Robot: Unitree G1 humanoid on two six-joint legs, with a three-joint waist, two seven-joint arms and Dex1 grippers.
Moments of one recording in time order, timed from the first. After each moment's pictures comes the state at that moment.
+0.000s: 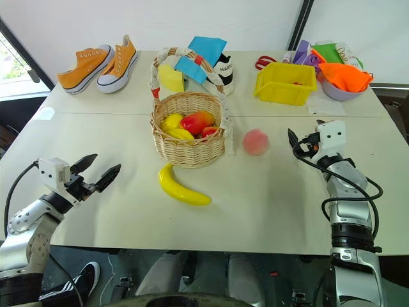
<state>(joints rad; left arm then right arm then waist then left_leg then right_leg) 0.07 0.50 0.35 -0.08 -0.46 0.15 -0.69 -0.33 -0.54 -0.28 0.31 0.18 -0.01 0.44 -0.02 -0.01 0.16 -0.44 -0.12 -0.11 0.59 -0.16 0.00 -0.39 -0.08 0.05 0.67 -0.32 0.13</state>
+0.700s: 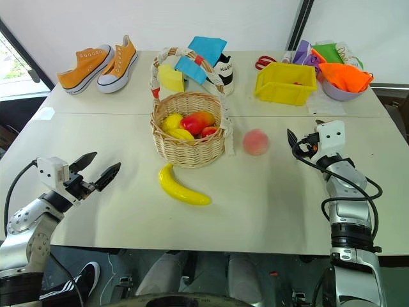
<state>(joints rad) 0.07 0.50 0.35 -0.08 -0.47 0.13 -0.70 -0.33 -0.54 -0.28 0.31 0.18 -0.01 0.45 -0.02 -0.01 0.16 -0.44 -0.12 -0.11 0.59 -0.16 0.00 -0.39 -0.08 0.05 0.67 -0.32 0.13</state>
